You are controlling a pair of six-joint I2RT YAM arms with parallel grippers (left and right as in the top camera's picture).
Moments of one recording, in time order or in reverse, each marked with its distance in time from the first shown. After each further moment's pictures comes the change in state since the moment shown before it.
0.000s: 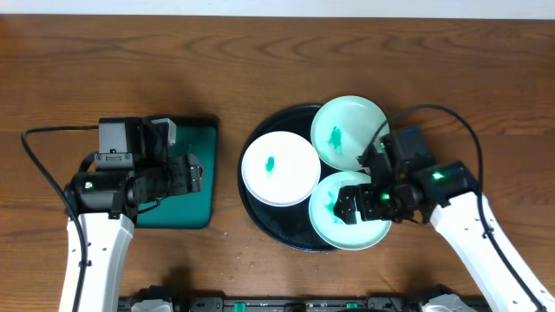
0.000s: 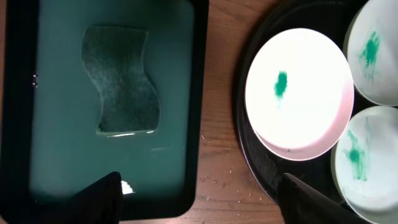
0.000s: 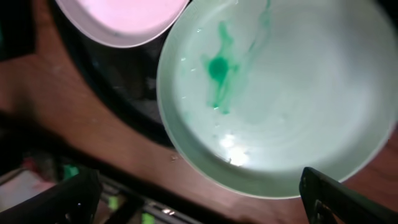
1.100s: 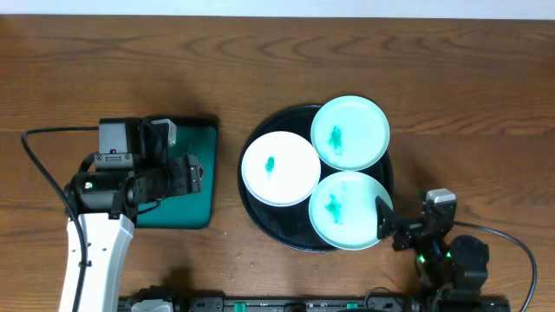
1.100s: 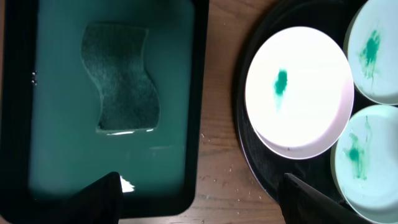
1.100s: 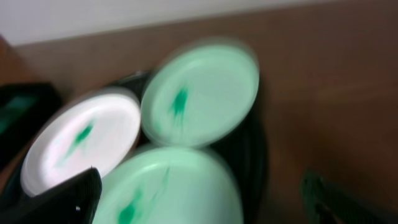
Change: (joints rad) left arm 0.000 -0.001 -0.001 -0.006 0.002 -0.003; right arm -0.383 -1.166 -0.786 0.555 -0.010 -0.060
